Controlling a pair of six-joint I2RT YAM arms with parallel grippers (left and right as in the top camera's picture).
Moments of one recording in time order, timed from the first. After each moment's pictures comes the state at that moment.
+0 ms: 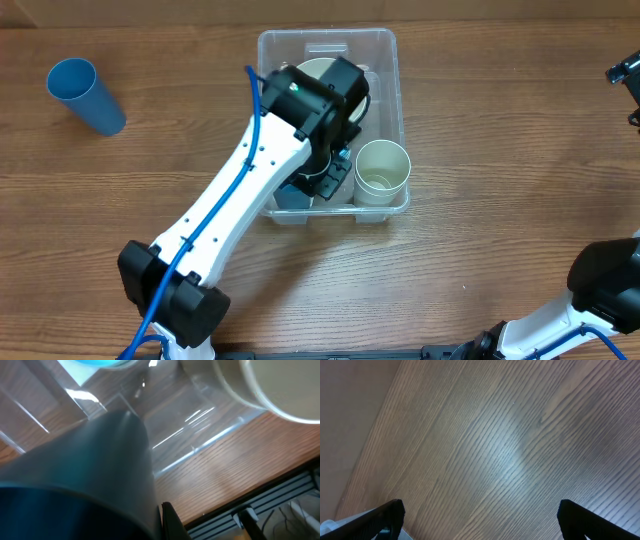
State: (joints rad) left arm -0.64 1.90 1.98 -1.63 0.04 -0.05; right arm -0.54 1.89 2.12 -1.35 -0.12 0.51
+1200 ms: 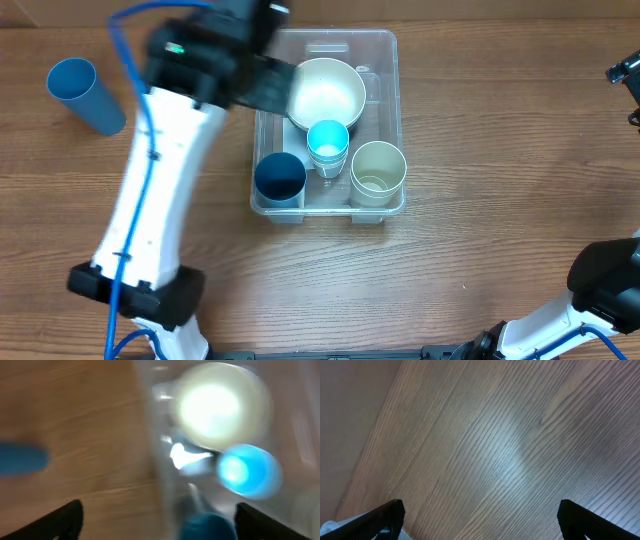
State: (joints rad) left arm -0.34 1.90 2.35 -1.51 -0.16 -0.12; right arm -0.54 1.89 2.12 -1.35 -0.12 0.51
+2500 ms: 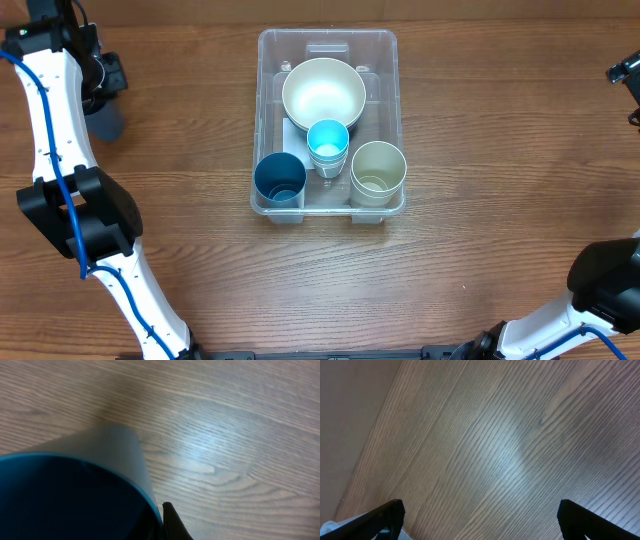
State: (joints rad) left arm 0.31 2.31 2.34 -1.27 0.02 -0.03; right arm -0.54 1.89 2.12 -1.35 -0.12 0.51
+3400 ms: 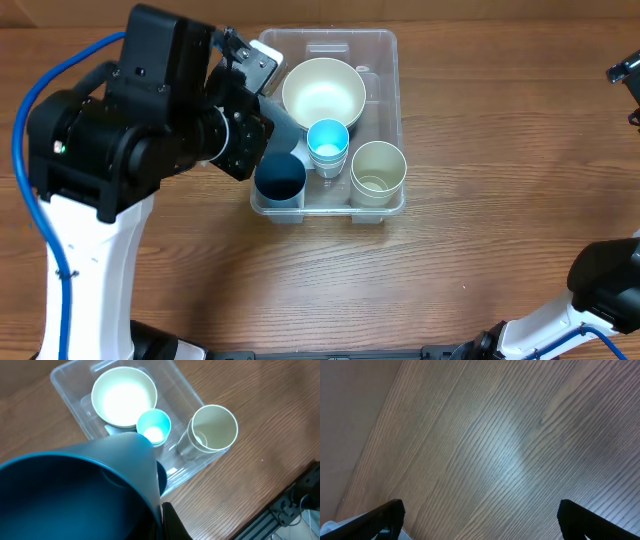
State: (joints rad) left arm -0.37 1.63 2.36 -1.69 0.23 0.13; right arm -0.54 1.89 2.12 -1.35 -0.12 0.51
